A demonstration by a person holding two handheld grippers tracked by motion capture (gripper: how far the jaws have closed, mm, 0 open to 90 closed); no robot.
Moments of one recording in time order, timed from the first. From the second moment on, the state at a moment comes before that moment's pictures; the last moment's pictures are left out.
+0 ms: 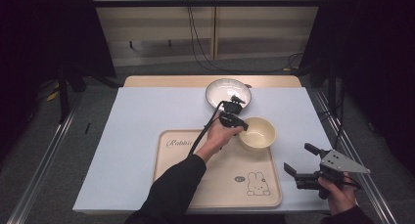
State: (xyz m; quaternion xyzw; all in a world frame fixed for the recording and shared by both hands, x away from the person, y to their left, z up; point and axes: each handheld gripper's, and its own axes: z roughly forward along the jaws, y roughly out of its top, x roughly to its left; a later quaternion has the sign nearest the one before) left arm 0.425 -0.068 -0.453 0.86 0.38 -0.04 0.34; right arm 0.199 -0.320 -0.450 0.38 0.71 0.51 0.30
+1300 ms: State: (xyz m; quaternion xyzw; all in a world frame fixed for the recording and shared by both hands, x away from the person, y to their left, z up) left arm 0.413 -0.052 -0.451 0.83 0.34 0.05 0.45; right arm 0.199 -0.320 -0.450 0.38 0.71 0.51 0.30
